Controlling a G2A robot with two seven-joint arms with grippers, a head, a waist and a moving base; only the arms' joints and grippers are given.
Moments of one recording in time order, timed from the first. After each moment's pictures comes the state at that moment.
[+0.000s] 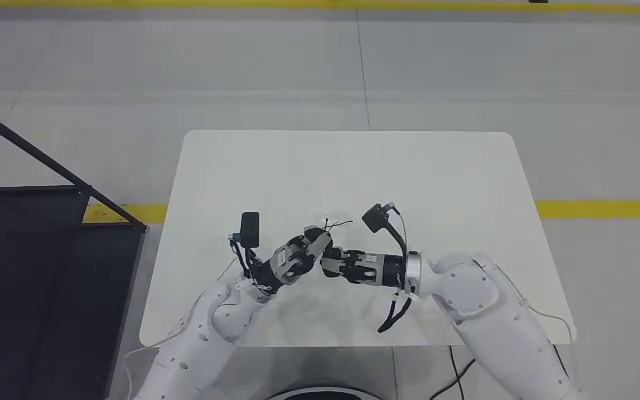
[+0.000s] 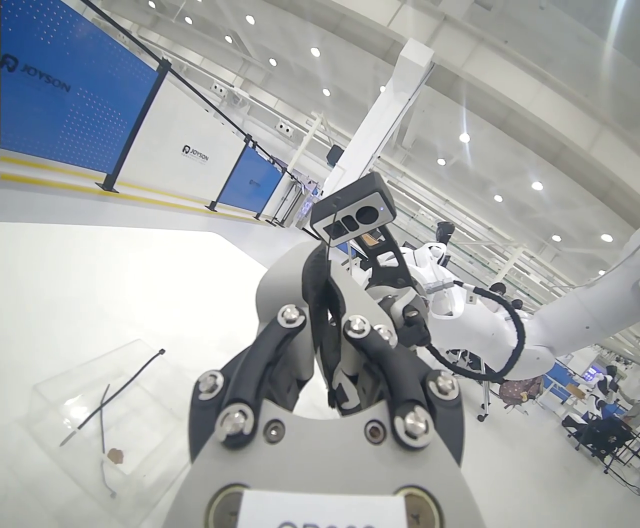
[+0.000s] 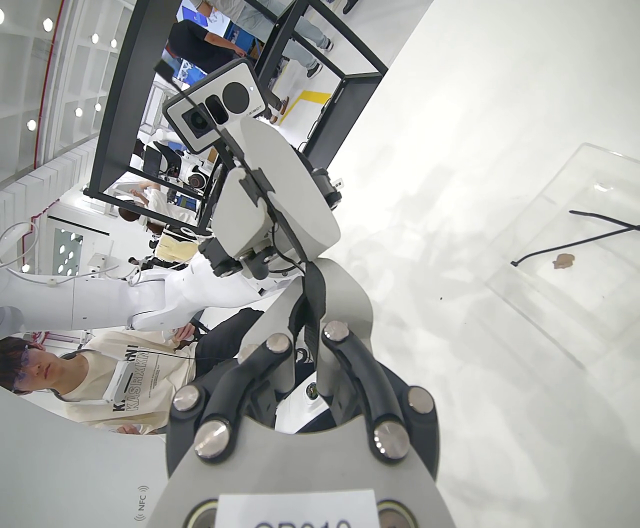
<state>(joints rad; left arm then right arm) 1.25 -1.25 -1.11 -1.43 0.72 -0.93 0.27 -1.05 -1.10 1.01 -1.67 -0.06 -0.34 0.86</state>
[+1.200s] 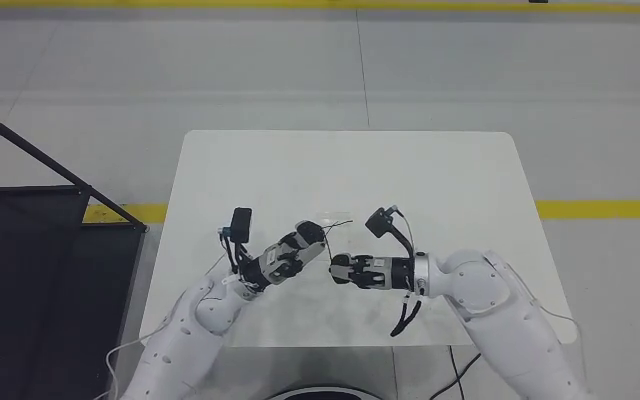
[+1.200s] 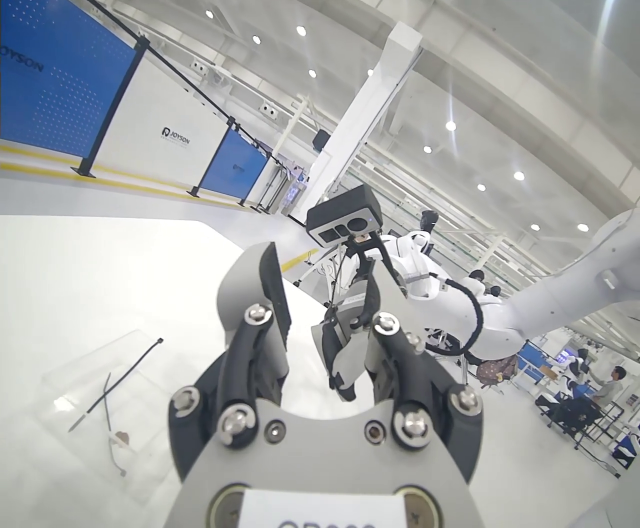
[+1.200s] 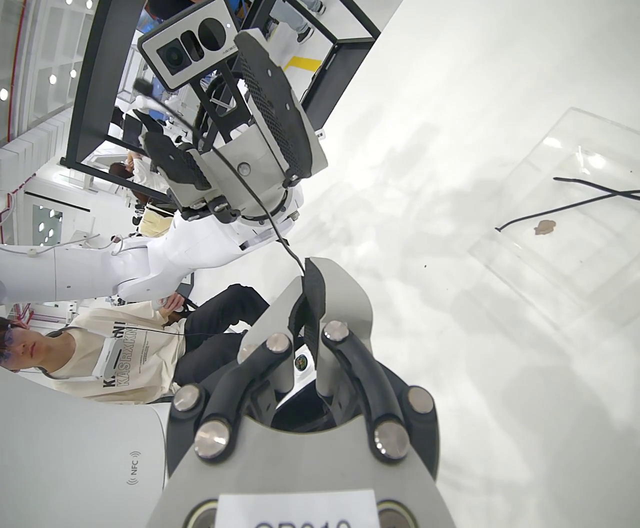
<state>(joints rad) 1.25 -1.22 -1.16 -1.44 0.57 -1.01 0.07 -1.05 -1.08 1.05 -1.68 -0.07 -0.36 0.98</state>
